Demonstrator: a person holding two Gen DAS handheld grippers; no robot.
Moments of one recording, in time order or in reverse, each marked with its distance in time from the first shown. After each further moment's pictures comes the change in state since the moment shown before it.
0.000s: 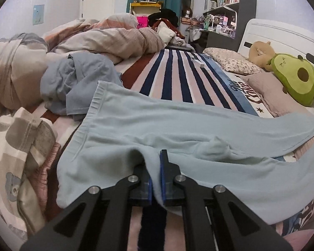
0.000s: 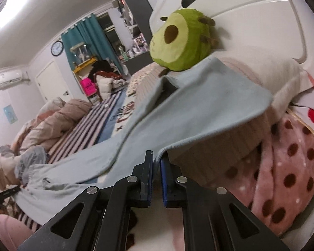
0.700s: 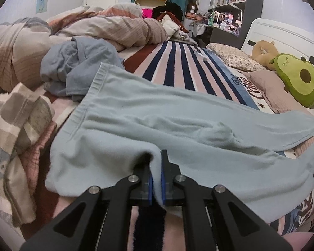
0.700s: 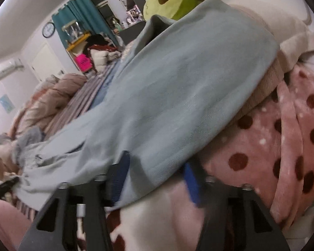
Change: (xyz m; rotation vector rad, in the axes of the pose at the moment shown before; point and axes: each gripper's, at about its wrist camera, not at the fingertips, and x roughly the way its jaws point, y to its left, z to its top) left arm 0.007 0.004 -0.022 -0.045 0.031 -0.013; right arm 0.034 -0.013 -0.042 0.018 0.207 -0.041
